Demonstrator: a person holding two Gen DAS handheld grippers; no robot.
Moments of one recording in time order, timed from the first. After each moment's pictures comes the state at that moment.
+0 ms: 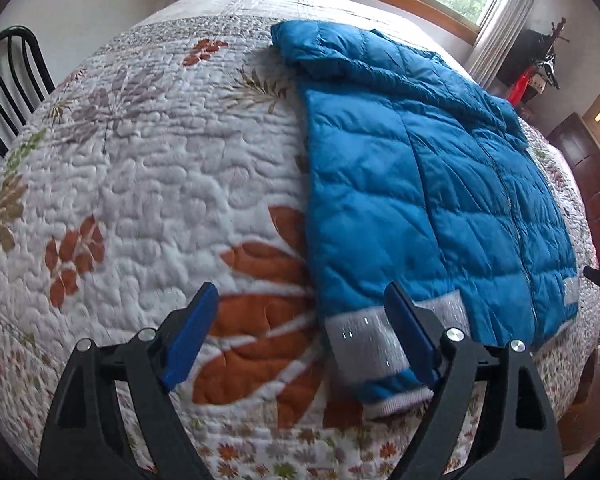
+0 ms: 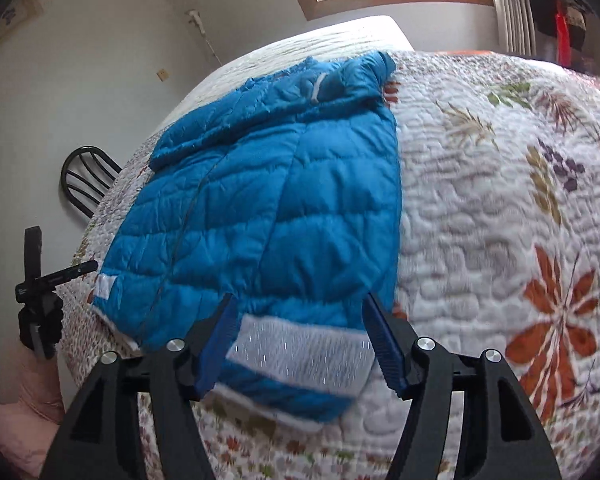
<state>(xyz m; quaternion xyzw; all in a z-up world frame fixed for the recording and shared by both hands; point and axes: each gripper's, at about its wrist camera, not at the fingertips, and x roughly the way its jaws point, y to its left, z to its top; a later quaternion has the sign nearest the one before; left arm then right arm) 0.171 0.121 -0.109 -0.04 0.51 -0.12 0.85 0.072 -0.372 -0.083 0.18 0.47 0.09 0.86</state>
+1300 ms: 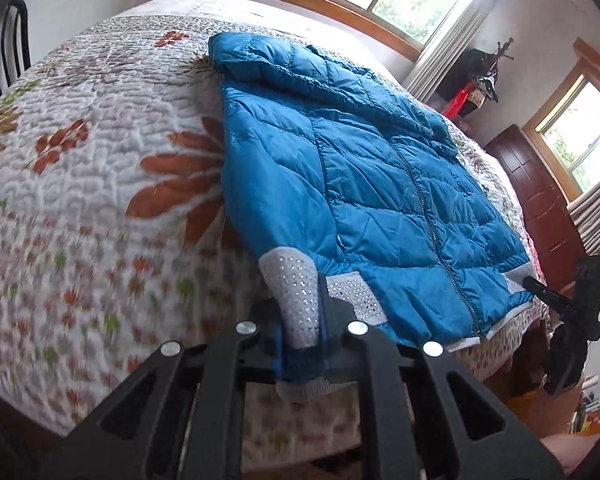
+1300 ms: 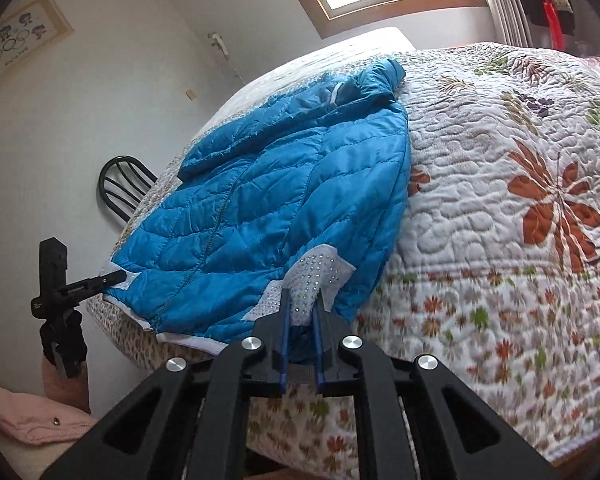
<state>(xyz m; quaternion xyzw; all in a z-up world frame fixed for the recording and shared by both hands) 0.032 0.124 -0.103 -0.11 0.47 -0.21 0.85 -0.065 -0.331 -0.084 0.21 0.40 0.12 0.88</state>
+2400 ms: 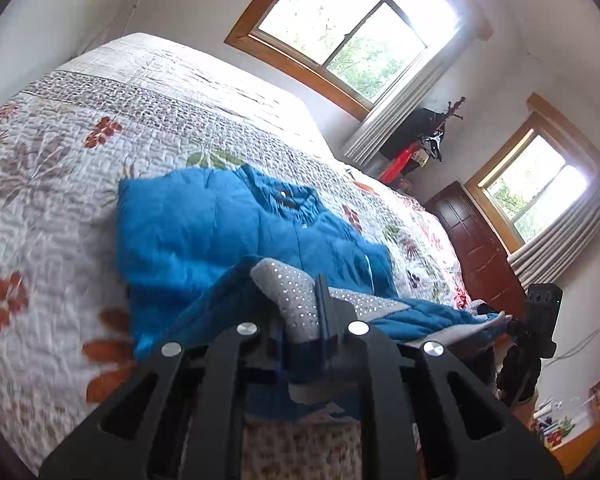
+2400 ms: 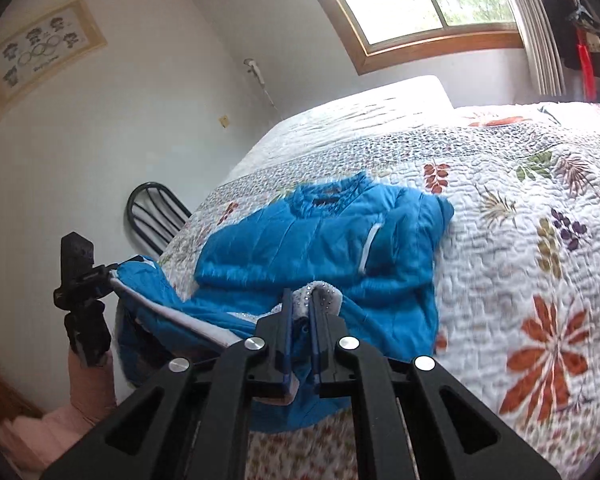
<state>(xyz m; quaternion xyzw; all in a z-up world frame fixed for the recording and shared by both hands) 0.161 0.104 0.007 -0.20 0.39 -0.30 0.85 0.067 -0.370 0.040 0.20 0.36 0.17 0.89</state>
